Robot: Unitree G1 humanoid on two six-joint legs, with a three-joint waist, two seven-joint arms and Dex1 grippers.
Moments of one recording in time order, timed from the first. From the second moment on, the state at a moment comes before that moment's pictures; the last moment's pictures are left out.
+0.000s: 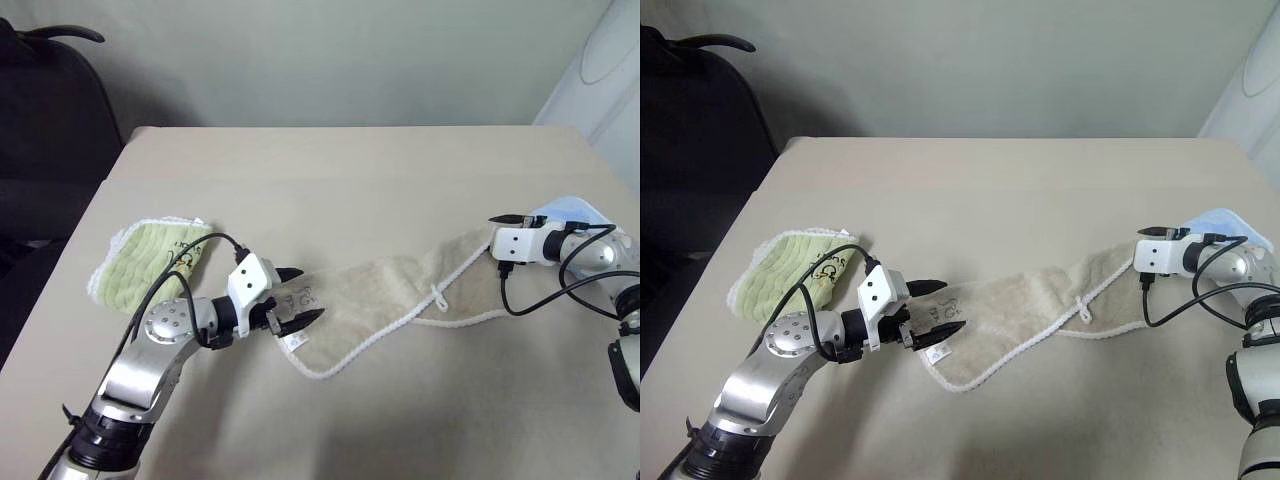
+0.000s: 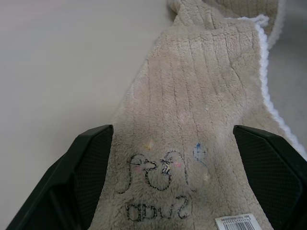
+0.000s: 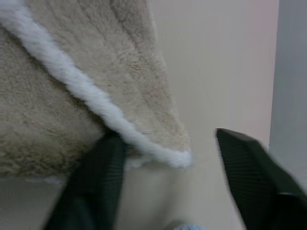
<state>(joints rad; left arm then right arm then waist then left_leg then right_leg) -0.17 0.66 -0.06 -0.35 -0.36 0.43 -0.82 -0.95 -0.88 0.33 1.22 -0.54 -0.84 0.53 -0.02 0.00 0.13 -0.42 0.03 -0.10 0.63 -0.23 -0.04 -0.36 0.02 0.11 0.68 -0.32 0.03</state>
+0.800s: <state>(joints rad) -0.11 0.94 -0.18 -0.60 -0.37 0.43 -1.14 -0.85 -0.92 0.23 1.14 -0.37 -0.84 0.60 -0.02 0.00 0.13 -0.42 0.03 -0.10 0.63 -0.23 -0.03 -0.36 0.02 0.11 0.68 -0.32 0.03</state>
